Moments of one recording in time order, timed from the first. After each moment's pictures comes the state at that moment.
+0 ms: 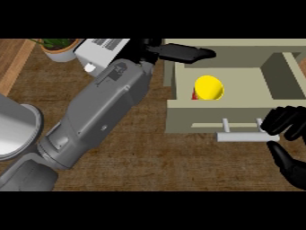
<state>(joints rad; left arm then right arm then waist) -1.21 0.07 -0.46 -0.66 0.80 0.41 -0.44 -0.08 -0.20 -0.12 -2.07 -0.29 0.33 0.15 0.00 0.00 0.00</state>
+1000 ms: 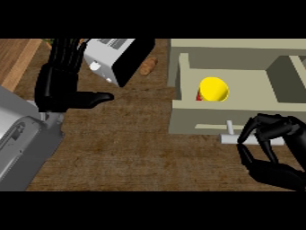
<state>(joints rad) -0.53 0.45 -0.37 -1.36 0.83 0.36 -0.33 -0.05 -0.28 0.03 -2.00 0.15 0.36 0.08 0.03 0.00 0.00</state>
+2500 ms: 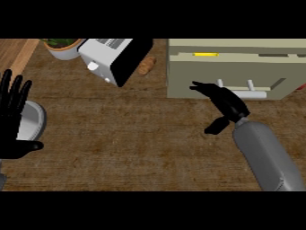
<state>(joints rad) -0.09 0.55 -0.08 -1.47 0.82 -0.04 -0.38 -0.55 -0.20 0.13 -0.85 0.81 0.03 -0.35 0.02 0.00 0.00</state>
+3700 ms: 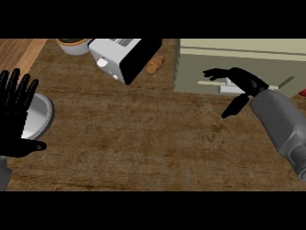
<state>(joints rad) -0.13 0.51 -0.05 -1.39 0.77 -0.15 -0.38 -0.94 -0.32 -0.04 -0.22 0.78 0.12 -0.69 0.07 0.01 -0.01</state>
